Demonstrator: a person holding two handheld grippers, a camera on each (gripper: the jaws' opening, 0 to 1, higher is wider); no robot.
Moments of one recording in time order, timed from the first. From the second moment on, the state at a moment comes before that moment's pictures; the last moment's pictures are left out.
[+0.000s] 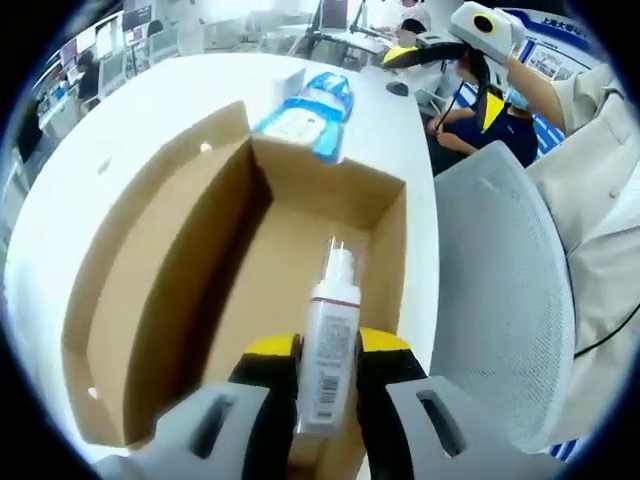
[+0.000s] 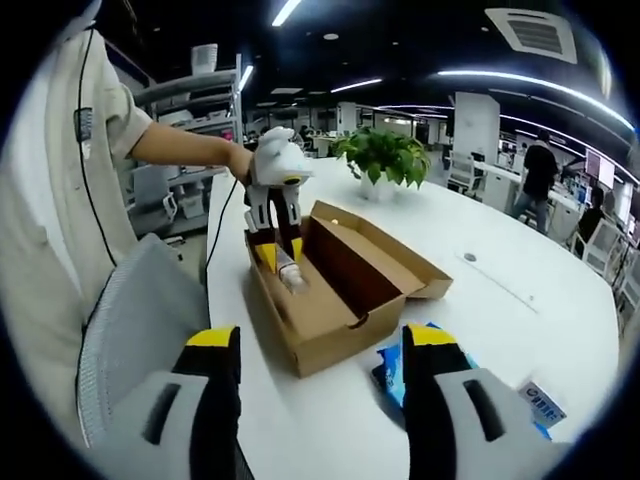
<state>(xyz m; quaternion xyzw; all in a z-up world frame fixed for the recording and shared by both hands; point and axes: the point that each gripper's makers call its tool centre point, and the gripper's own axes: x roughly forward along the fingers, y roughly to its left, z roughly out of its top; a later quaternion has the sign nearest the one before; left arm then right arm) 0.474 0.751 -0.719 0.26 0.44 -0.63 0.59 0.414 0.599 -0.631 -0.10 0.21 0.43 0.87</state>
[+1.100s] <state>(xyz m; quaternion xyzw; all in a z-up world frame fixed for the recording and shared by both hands) 0.409 0.684 -0.663 0.23 0.34 -0.73 0.55 0.402 0.656 -0.638 -0.14 0.19 0.50 0.83</state>
